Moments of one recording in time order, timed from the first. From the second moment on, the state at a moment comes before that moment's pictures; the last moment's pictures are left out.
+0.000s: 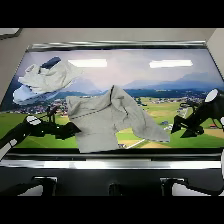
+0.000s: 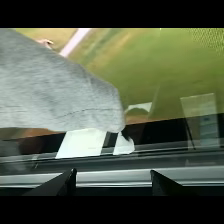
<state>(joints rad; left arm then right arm) 0.02 -1.29 0.67 0.78 -0.98 -1.34 -0.32 -1.43 1.16 -1.40 1.63 1.56</state>
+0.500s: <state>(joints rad) 0.01 -1.34 0.66 0.78 -0.96 -1.33 -0.32 -1.43 0.98 -1.34 1.49 1.52</state>
